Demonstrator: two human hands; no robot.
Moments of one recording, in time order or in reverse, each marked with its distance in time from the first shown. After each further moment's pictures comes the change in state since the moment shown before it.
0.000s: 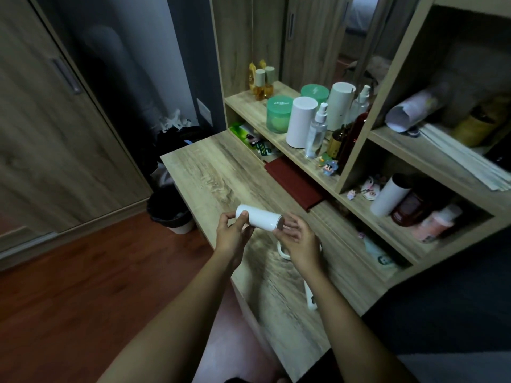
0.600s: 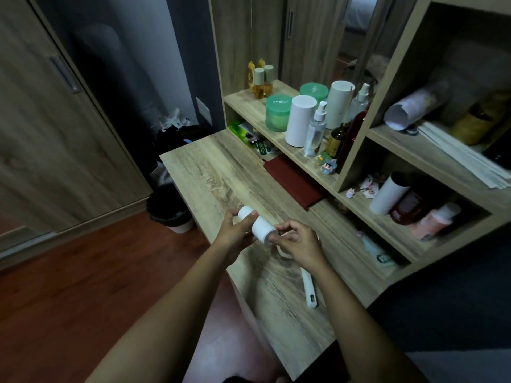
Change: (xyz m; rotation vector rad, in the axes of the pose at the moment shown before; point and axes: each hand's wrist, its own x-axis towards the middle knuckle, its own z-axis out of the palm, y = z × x) left_hand -0.007 0.012 0.004 0.292 -0.136 -0.139; right_hand 0.004 -0.003 -0.013 -0.161 -0.191 0.043
